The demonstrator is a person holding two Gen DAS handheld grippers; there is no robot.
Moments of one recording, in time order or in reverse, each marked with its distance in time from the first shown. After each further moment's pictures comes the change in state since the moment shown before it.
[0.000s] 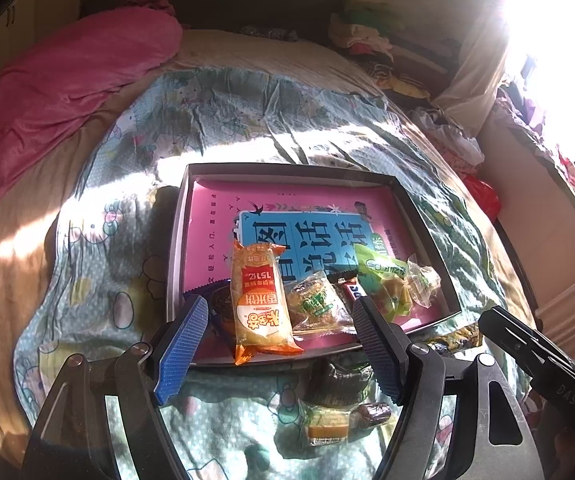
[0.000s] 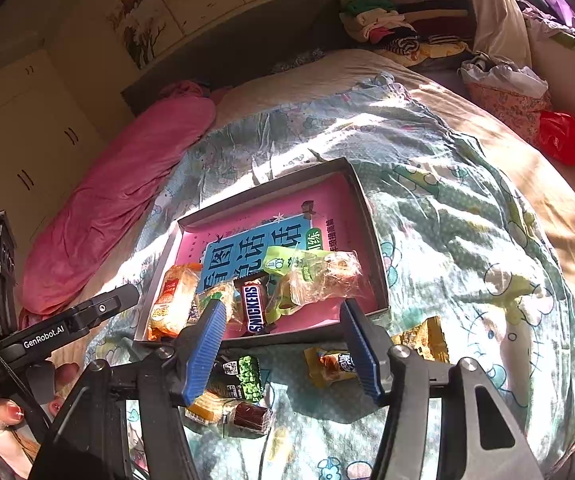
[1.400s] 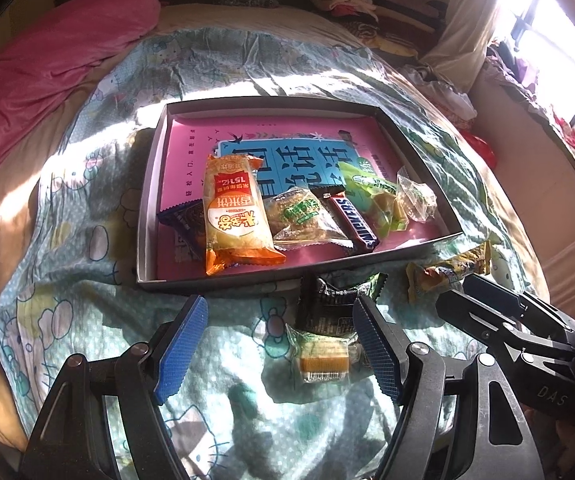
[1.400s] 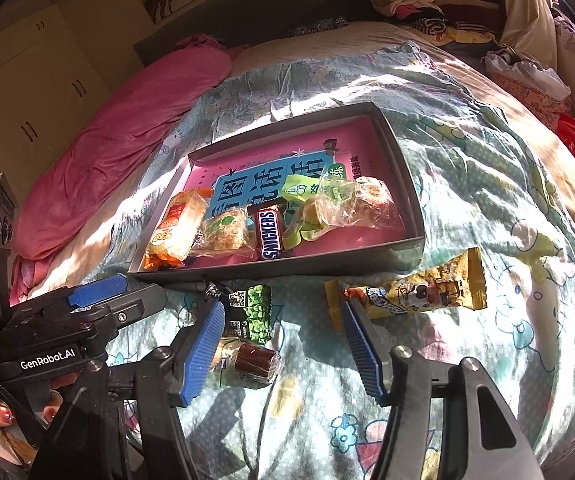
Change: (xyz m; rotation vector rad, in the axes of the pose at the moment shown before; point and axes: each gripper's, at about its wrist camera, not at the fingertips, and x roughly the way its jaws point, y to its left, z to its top) left arm 0.013 -0.016 -0.052 0.070 0.120 -0.008; right arm 0.021 0.019 -0.043 -0.098 0.137 0.000
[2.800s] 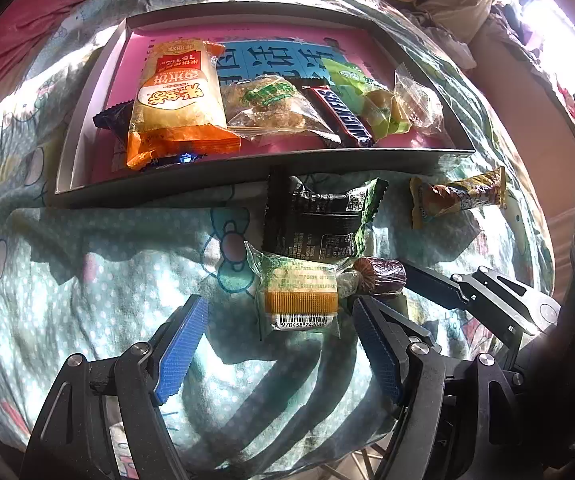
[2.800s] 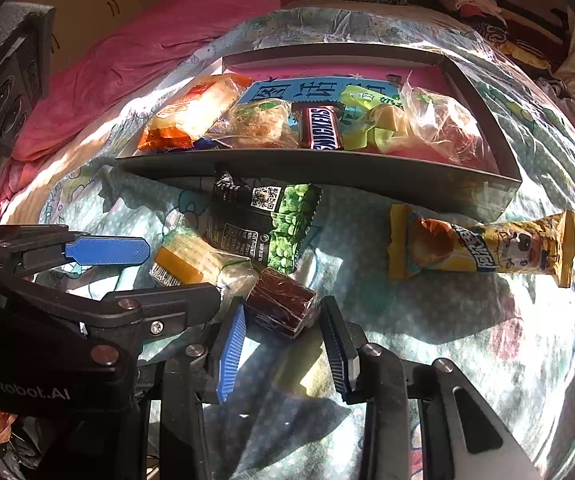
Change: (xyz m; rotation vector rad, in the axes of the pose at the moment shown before) left arm 0.051 -0.016 -0.033 0.003 0.227 -0.044; right arm 0.061 0.030 -0.044 -0.241 0.154 -0.035
